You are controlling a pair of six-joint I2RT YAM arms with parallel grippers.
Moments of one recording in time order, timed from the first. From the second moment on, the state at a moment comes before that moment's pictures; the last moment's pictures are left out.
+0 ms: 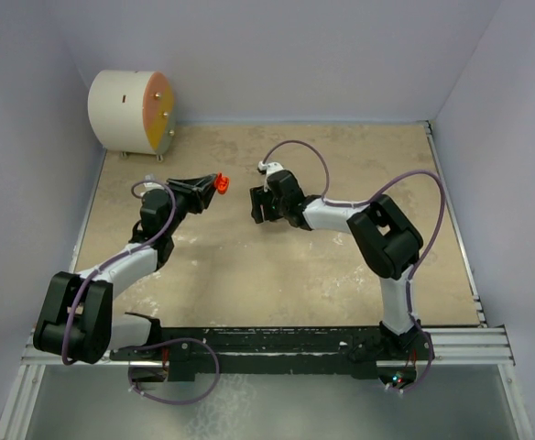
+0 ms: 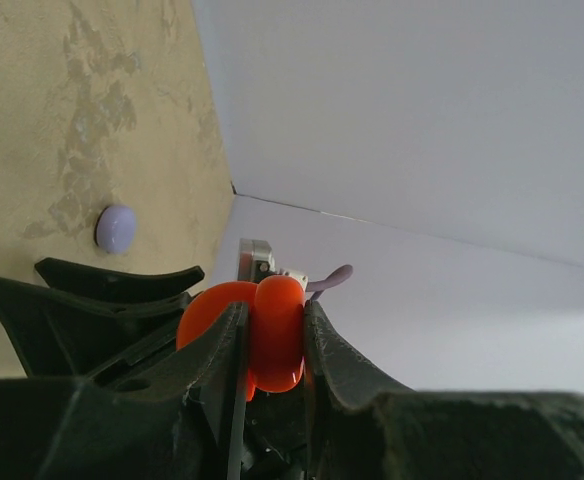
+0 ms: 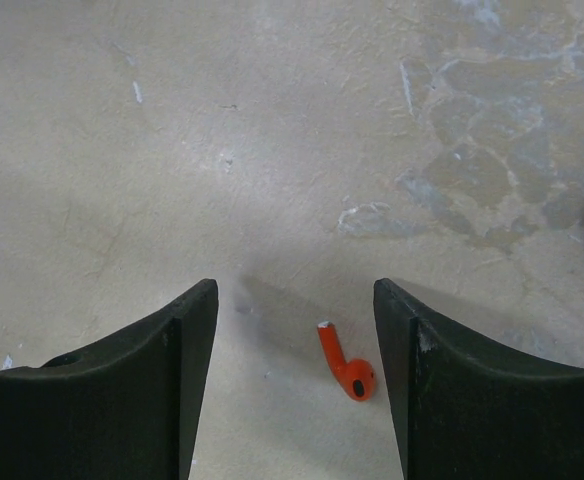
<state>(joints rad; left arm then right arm) -0.22 1.28 0.52 0.63 0.13 -1.66 0.68 2.01 1.22 0.10 0.03 0.29</state>
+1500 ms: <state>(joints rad) -0.22 1.20 0.49 0.59 0.13 -1.63 0.74 1.94 1.14 0.06 -0.02 0.26</state>
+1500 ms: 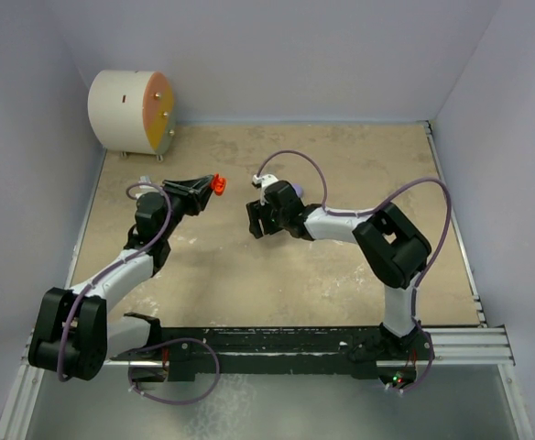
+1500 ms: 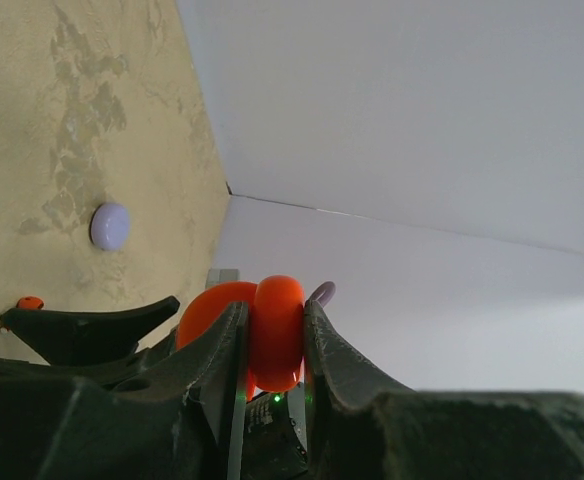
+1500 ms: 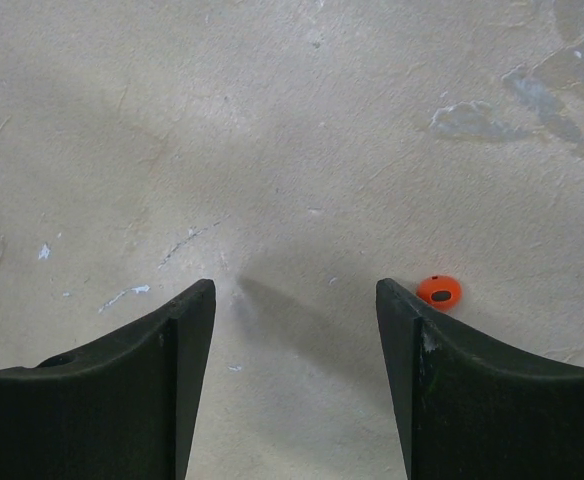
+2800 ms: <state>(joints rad) -0.22 1.21 0.48 0.58 0.13 -1.63 0.76 1.86 1.34 -0.23 0.24 0.28</state>
